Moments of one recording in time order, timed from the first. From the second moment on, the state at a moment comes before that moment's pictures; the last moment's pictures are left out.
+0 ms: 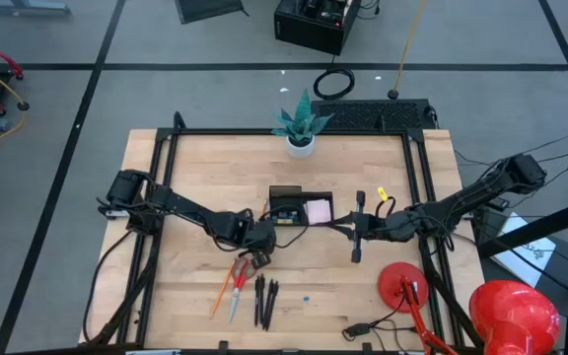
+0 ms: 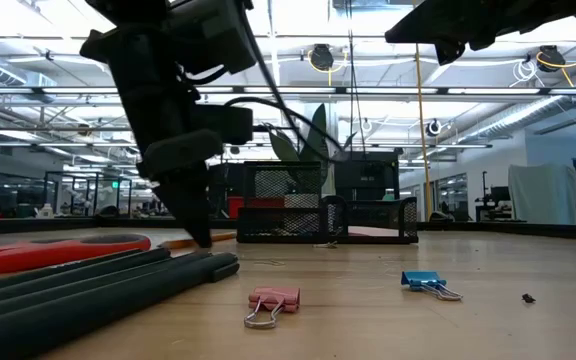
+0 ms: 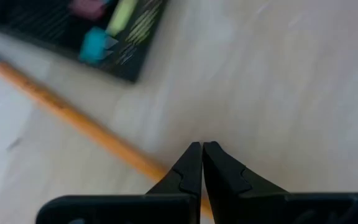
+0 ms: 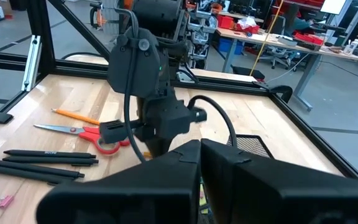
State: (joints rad) left arm -0.21 1.84 1.03 -0.48 -0.21 -0.56; right arm 0.39 1.09 0.50 0.37 0.52 -0.04
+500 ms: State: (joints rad) left arm -0.20 1.80 1.02 -0.68 -0.25 -0.56; right arm 0.39 1.09 0.50 0.34 0.52 -0.02
